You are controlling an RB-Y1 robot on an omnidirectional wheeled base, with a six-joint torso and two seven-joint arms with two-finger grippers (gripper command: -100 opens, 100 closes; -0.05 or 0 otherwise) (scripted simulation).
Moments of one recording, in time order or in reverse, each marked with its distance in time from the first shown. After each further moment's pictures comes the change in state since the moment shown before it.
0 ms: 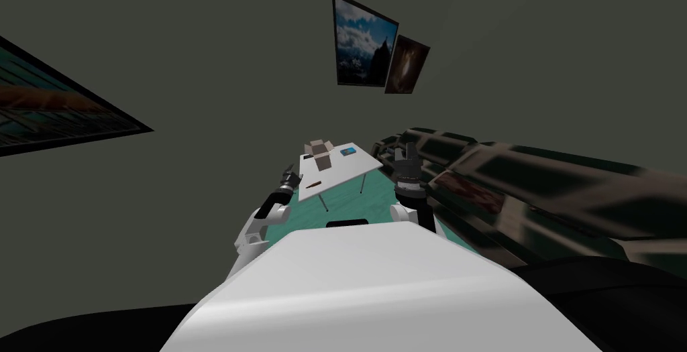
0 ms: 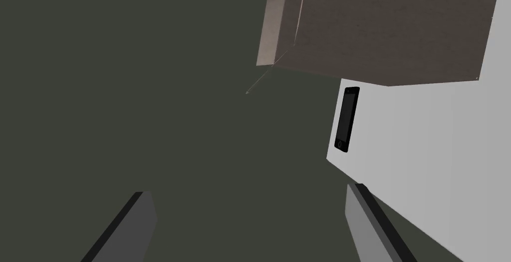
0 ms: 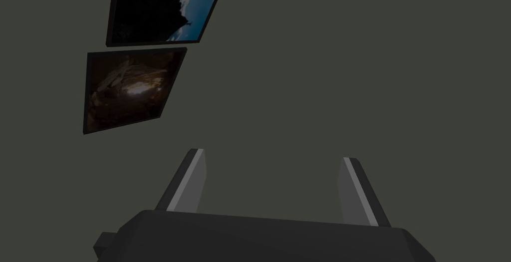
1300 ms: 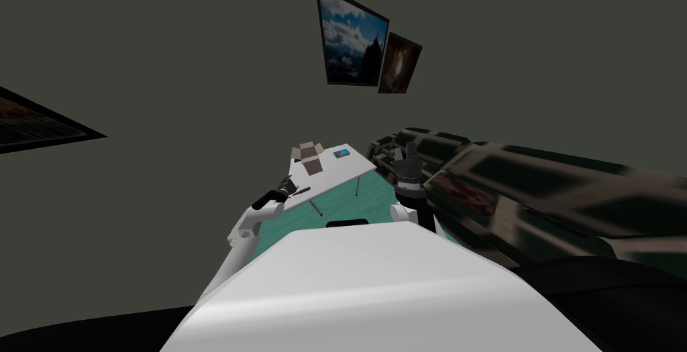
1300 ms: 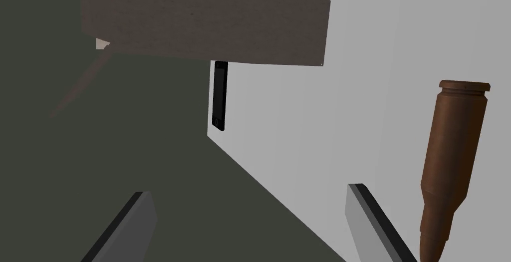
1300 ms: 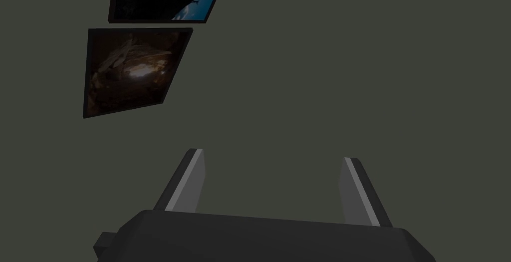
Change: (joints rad) left arm -0.060 0.096 0.066 0.147 0.117 0.362 0.010; right arm 0.000 0.000 0.000 0.000 0.000 0.000 0.000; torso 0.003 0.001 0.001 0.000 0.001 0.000
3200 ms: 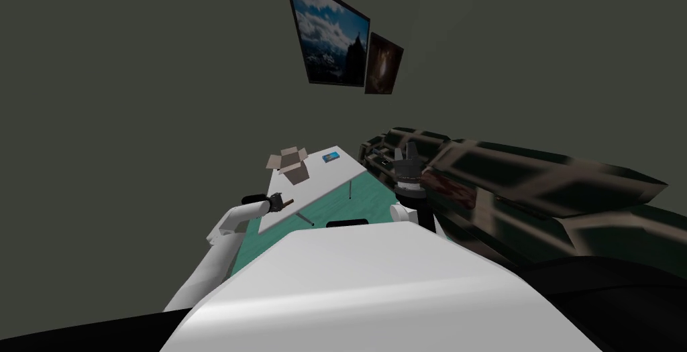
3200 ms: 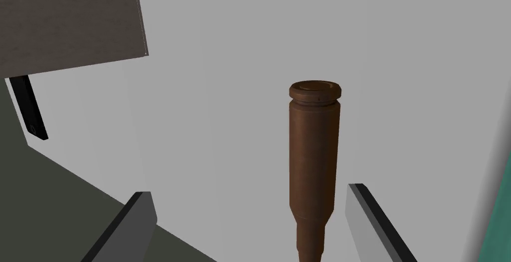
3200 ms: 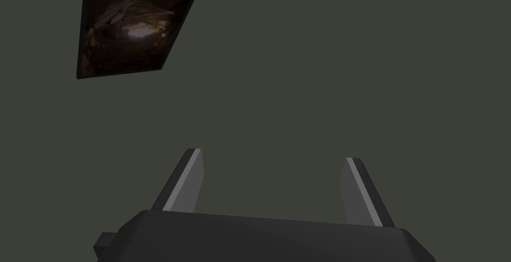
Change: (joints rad) left arm -0.048 0.146 0.097 0.225 0.153 0.465 -0.063; right arm 0.000 0.000 0.000 0.000 0.000 0.000 0.000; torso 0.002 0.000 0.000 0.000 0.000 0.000
